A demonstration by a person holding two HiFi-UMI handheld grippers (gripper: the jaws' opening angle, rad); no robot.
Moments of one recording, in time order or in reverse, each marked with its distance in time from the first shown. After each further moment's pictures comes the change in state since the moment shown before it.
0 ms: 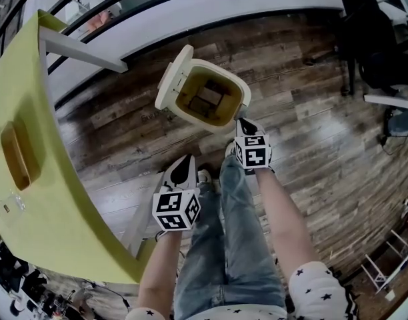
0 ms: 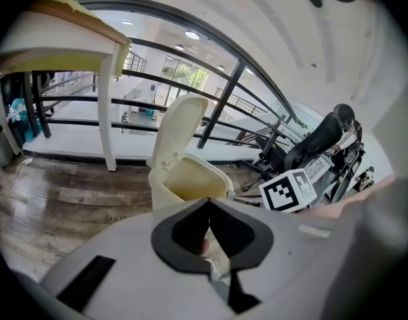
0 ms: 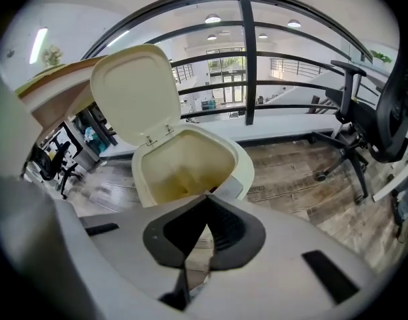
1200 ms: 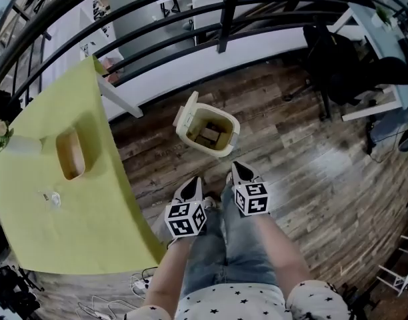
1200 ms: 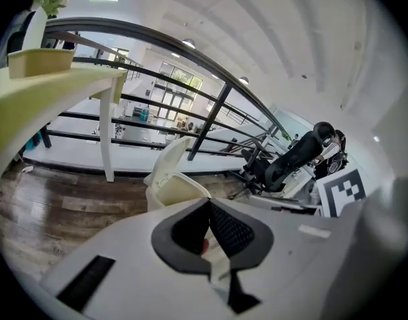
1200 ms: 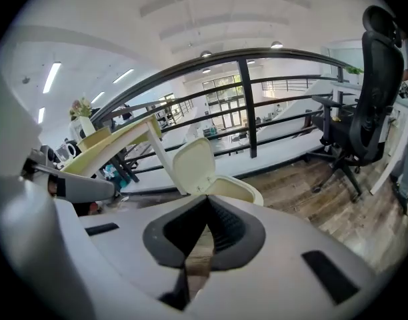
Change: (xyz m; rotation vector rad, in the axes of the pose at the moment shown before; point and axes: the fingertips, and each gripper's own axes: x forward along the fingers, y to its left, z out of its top) left arm -0.128 -0.053 0.049 0.002 -0.045 -0.066; right arm -0.231 0.099 0.059 0.107 -0.244 0.058
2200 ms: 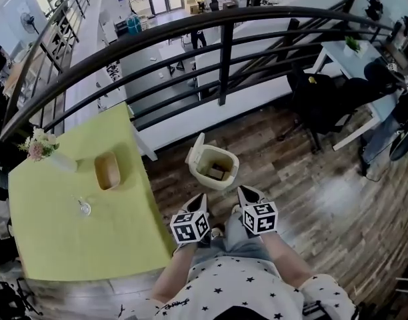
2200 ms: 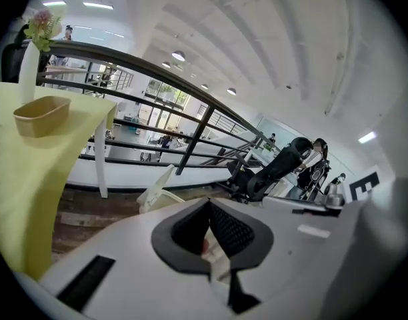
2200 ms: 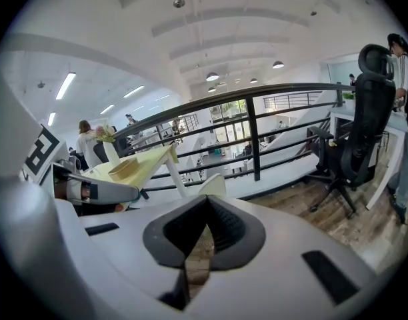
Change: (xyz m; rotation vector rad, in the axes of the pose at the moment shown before) left arm -0.113 -0.058 0.068 0.045 -0.084 -0.088; right arm -0.148 0.063 0.084 -0.030 -0.154 0.025
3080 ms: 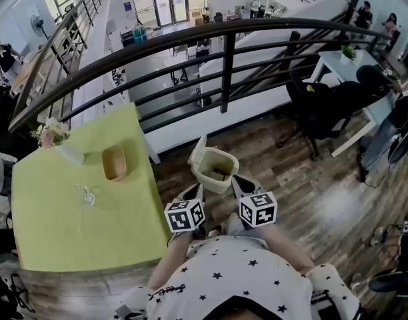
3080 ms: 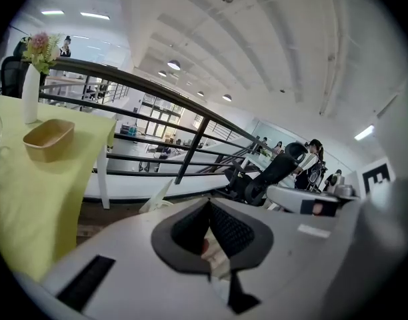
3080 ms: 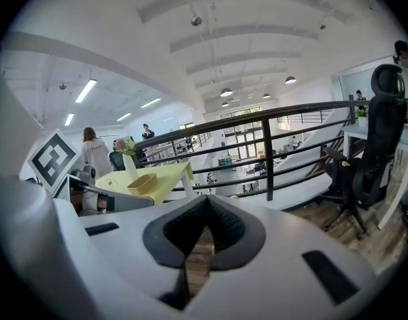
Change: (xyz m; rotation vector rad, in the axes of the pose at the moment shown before) left arm -0.050 -0.021 0.031 0.049 -0.057 -0.003; right arm -0.047 0.053 0.057 -0.073 -0.133 0.094
